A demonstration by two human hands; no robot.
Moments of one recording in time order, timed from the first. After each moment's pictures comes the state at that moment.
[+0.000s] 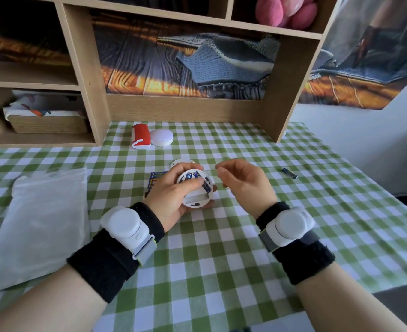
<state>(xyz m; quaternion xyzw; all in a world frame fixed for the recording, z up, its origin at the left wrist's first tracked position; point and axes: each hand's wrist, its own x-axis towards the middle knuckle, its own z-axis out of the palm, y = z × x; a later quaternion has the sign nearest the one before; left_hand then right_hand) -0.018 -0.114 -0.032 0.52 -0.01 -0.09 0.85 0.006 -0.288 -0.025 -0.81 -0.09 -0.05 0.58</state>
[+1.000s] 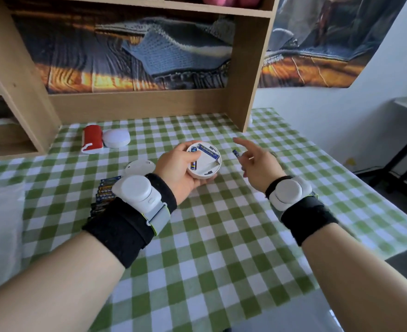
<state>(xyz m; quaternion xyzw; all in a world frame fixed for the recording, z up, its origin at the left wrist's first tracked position) 0.038 -0.209 -0.004 0.48 0.07 -0.15 0.86 0.065 -0.406 -0.033 -0.92 -0.01 -0.09 0.39</state>
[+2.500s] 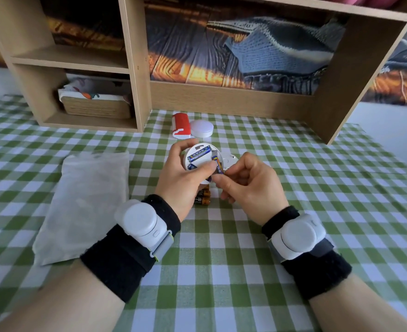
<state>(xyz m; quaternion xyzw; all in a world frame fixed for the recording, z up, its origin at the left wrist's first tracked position) -0.008 -0.061 -0.054 0.57 0.02 0.13 0.81 0.003 -0.214 -0.042 -0.79 -0.19 -0.03 0.59</state>
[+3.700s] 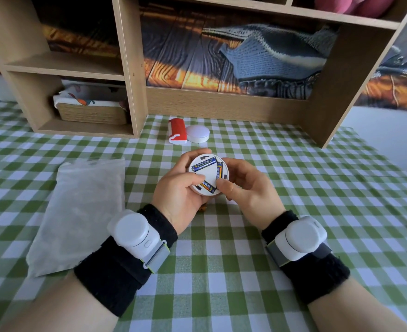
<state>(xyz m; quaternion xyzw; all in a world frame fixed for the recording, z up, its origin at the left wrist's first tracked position) -0.021 -0.065 -0.039 0.42 -0.03 -0.02 0.91 0.017 -0.222 -0.052 -0.74 -0.22 0.04 0.64</state>
